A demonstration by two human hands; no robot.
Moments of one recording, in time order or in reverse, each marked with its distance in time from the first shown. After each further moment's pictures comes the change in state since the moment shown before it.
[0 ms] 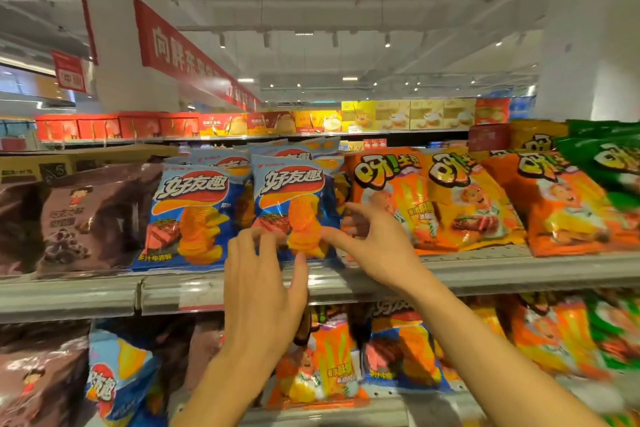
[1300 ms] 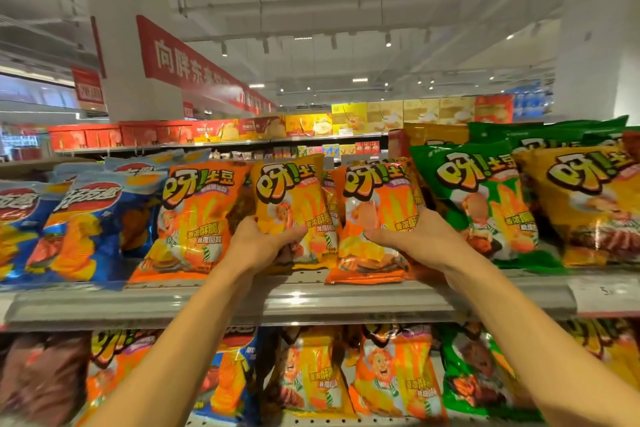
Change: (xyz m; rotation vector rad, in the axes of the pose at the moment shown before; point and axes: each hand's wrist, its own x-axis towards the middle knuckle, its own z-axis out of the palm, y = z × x) left_hand 0.073 0.249 0.192 -0.607 -0.378 -0.659; right_hand 0.040 0.211 -0.326 0.007 -0.100 0.254
